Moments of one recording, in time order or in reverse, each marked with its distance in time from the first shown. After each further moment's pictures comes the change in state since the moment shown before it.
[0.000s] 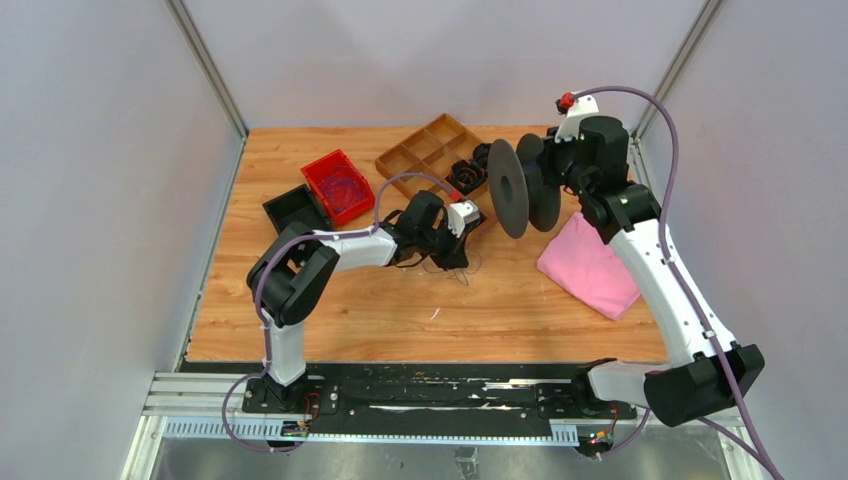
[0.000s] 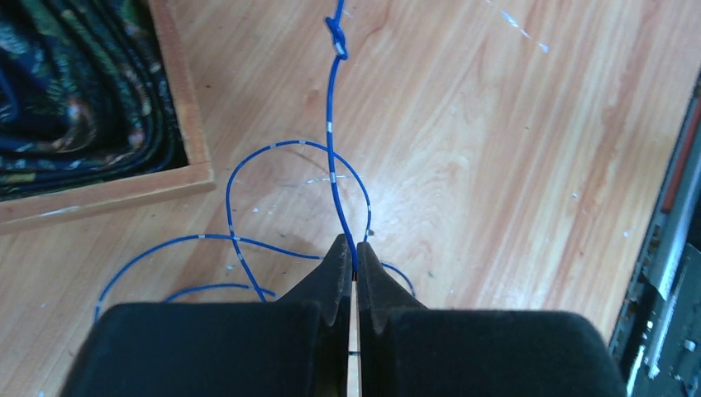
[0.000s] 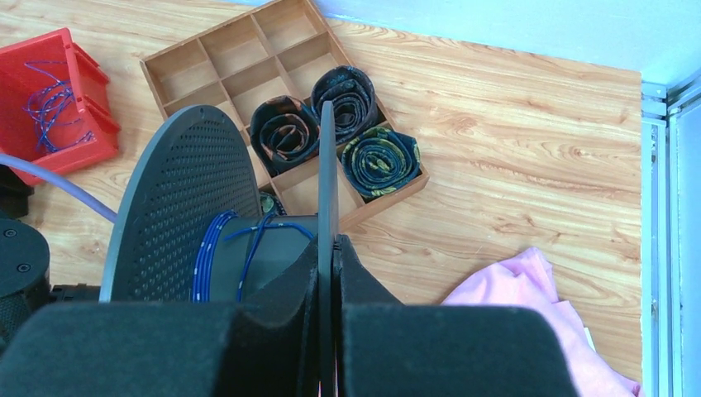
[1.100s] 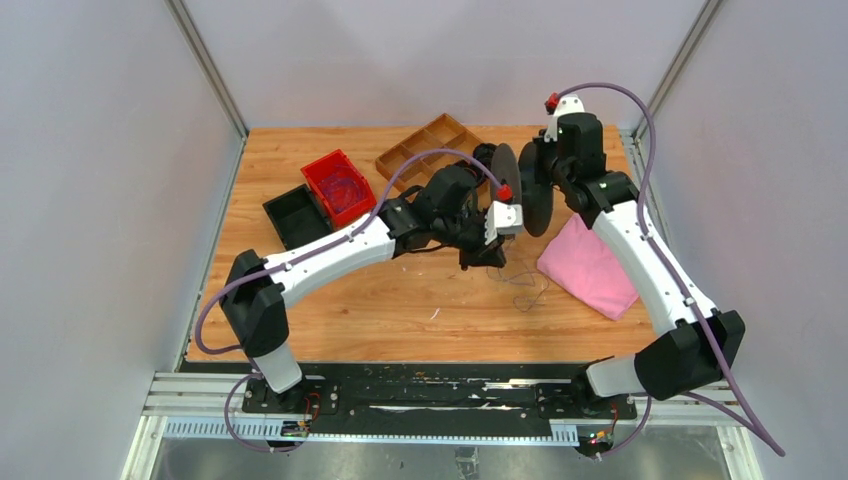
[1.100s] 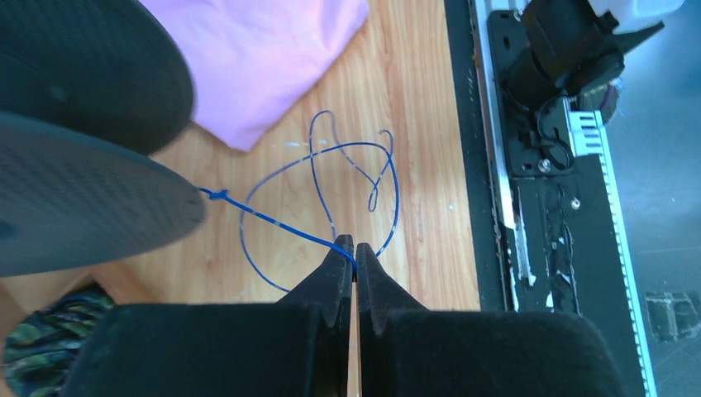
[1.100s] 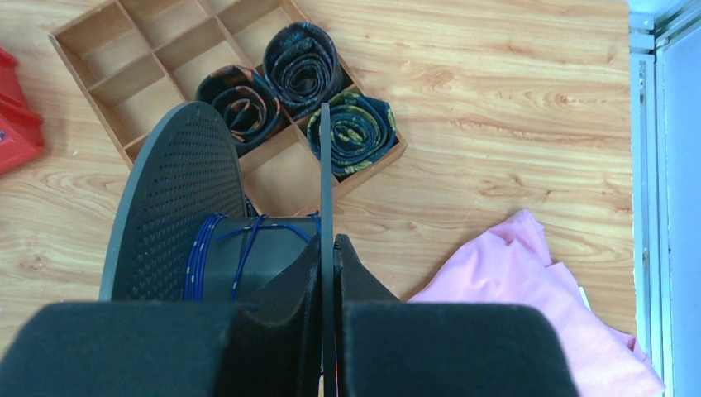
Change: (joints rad) left arm -0.203 -0.213 0.337 -0.482 0.171 0.392; right arm 0.009 0.125 0.044 -0.037 0.129 0.037
